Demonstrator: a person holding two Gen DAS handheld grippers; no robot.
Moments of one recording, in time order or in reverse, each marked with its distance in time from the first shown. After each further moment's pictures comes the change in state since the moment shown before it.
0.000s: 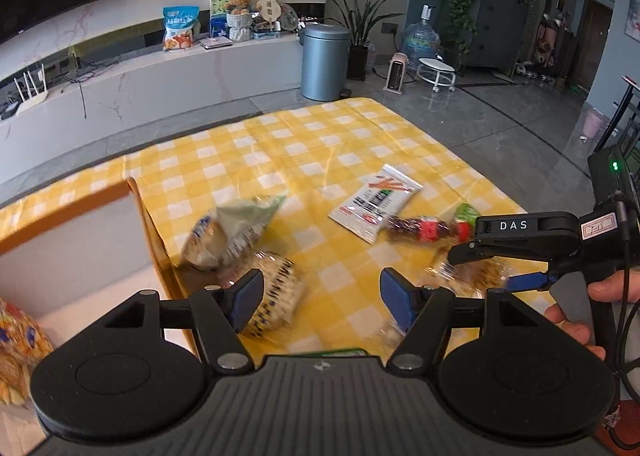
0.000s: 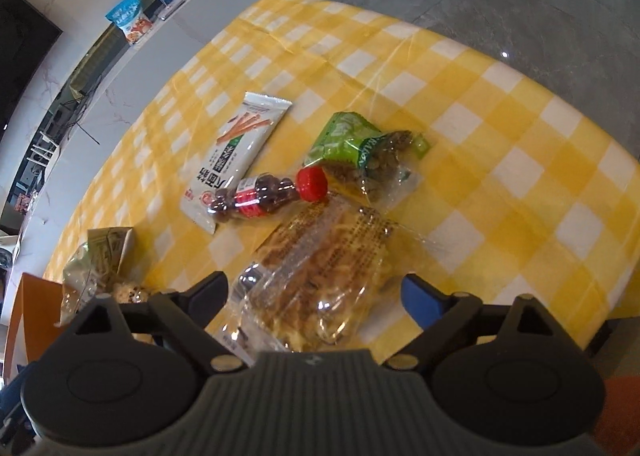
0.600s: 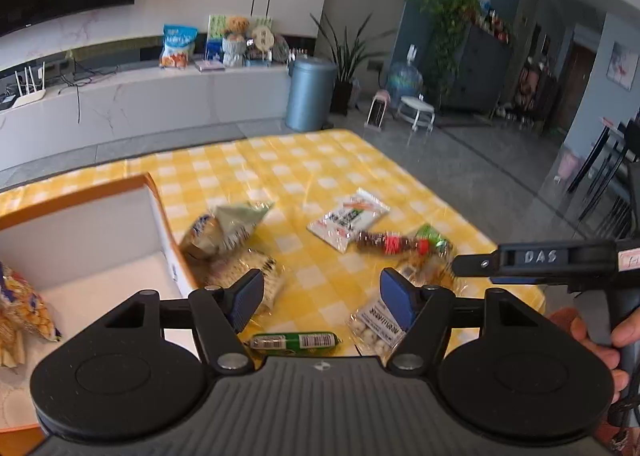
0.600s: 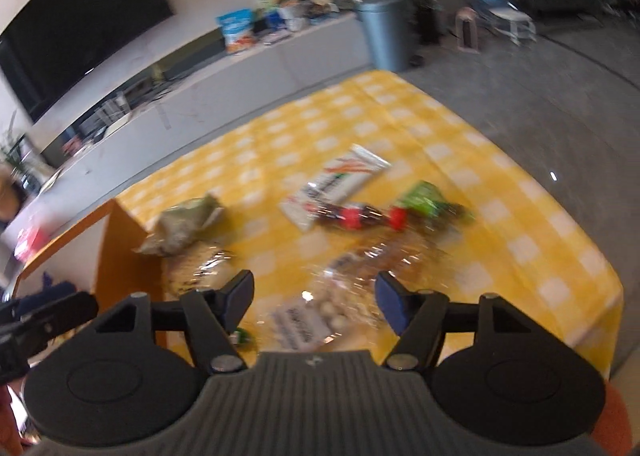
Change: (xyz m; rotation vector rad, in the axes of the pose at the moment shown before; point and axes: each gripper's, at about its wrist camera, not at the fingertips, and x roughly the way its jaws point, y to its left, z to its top) left arm -0.037 0.000 -0.022 -0.070 -0.086 -0.084; right arm -0.094 0.030 -0.053 -0.319 -0.198 0.084
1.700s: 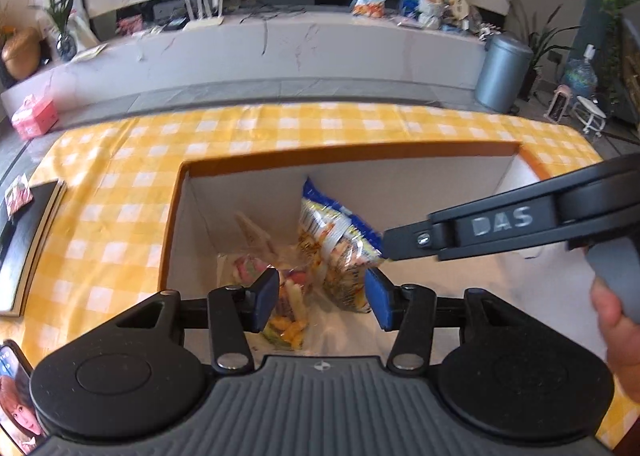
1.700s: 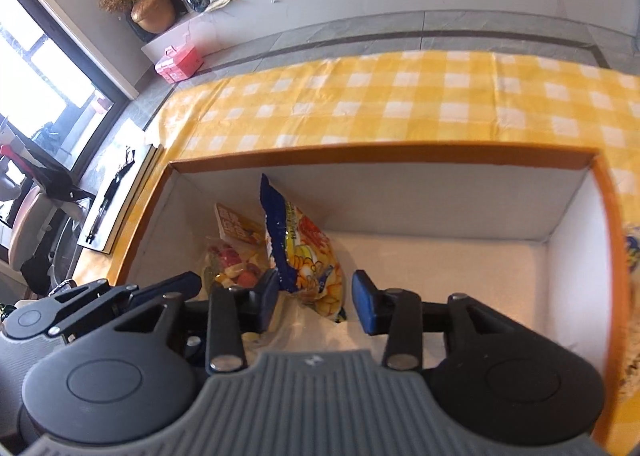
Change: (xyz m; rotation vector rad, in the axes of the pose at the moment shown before) left arm -0.062 0.223 -0.017 -0.221 0.115 0.417; right arm 0.165 0.350 -0.017 -0.472 0.401 0.435
